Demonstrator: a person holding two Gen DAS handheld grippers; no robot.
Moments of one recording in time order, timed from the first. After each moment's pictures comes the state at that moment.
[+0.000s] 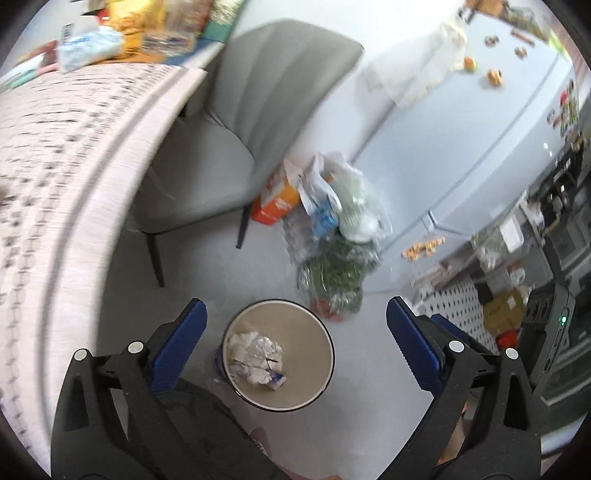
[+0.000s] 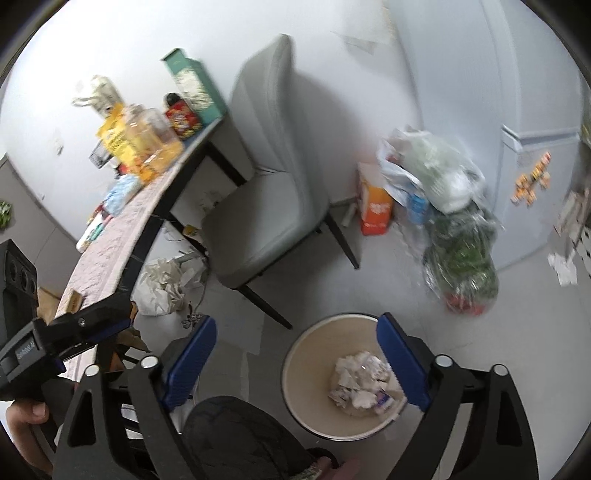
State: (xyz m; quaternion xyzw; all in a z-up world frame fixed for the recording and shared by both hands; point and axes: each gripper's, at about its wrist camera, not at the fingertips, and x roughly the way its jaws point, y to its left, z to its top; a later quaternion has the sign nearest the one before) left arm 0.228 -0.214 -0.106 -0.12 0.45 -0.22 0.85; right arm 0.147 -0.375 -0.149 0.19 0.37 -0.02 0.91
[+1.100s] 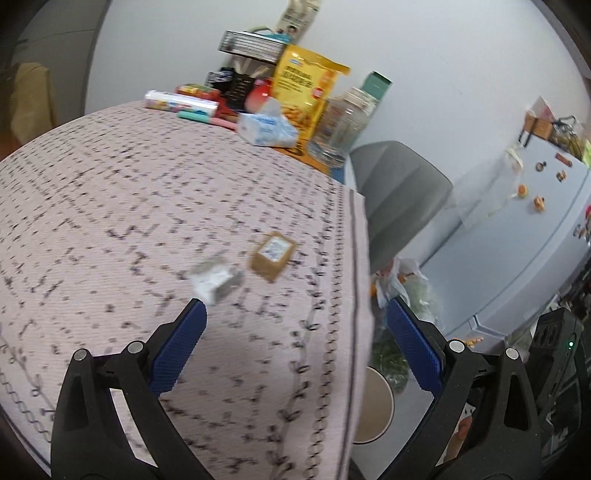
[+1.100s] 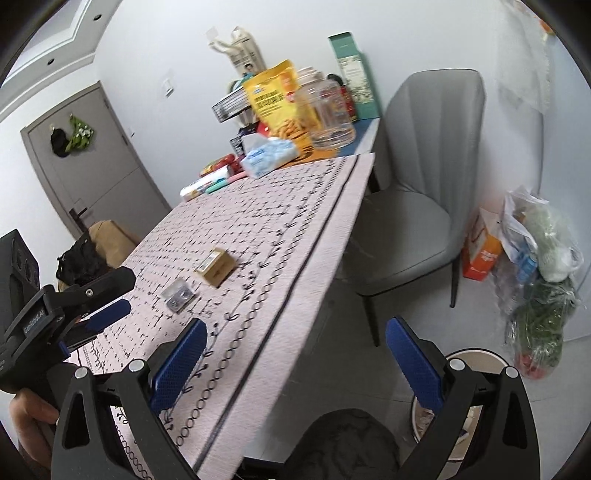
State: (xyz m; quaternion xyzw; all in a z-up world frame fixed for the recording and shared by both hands) left arm 0.154 0.025 -0.054 -0.21 0.33 -0.06 0.92; right arm 0.165 -0.144 -0.097 0.10 0.35 0.15 0.92
